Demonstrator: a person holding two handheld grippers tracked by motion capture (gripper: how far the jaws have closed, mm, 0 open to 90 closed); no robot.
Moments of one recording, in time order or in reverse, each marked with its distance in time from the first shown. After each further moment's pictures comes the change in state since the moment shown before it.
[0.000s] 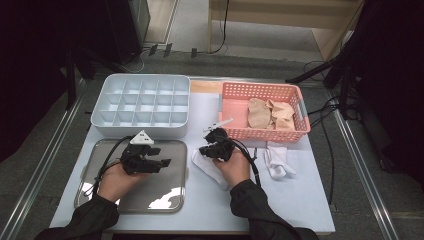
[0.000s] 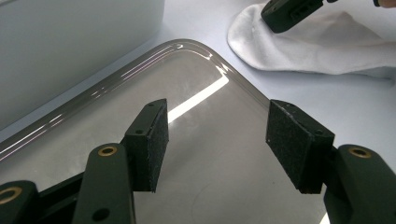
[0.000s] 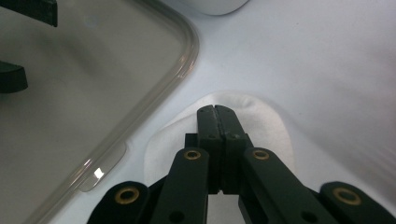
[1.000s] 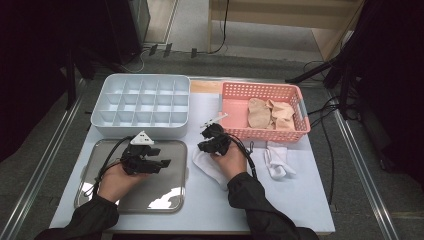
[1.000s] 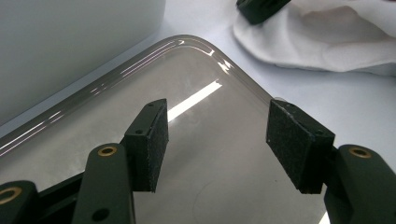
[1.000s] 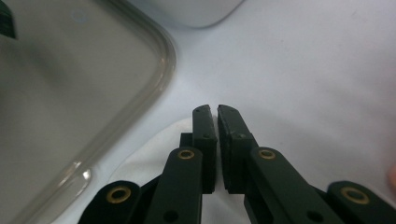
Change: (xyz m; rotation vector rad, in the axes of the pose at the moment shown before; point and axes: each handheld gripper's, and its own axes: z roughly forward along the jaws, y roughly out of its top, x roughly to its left) left arm 0.001 -0.001 0.001 0.008 0.002 -0.002; right arm -0.010 0.014 0.017 0.019 -0.035 -0.026
